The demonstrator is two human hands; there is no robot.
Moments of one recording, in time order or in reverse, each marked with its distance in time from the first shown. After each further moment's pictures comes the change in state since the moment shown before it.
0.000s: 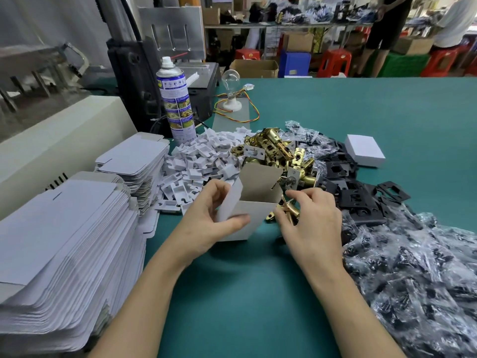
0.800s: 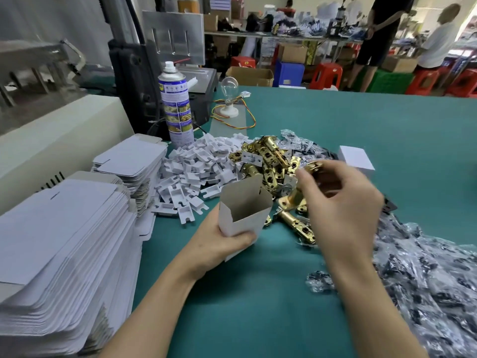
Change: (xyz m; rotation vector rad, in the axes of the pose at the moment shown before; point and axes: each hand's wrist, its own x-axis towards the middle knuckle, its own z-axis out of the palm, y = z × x) left_hand -0.005 -0.013 0.020 -0.080 -0.061 0.004; right_hand 0.015 -0.034 -0.067 0.445 0.321 0.060
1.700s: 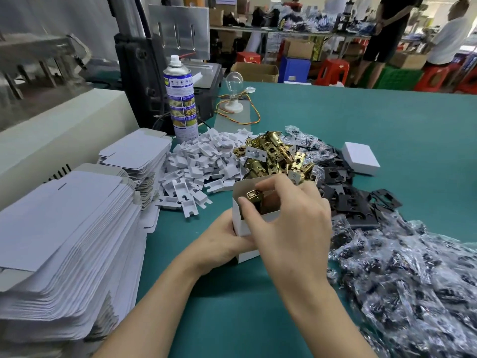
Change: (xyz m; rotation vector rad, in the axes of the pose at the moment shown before) left_hand -0.002 0.015 0.010 -0.112 -0.252 -0.027; right_hand -0.055 -0.036 0.026 -0.248 -0.094 -0.250
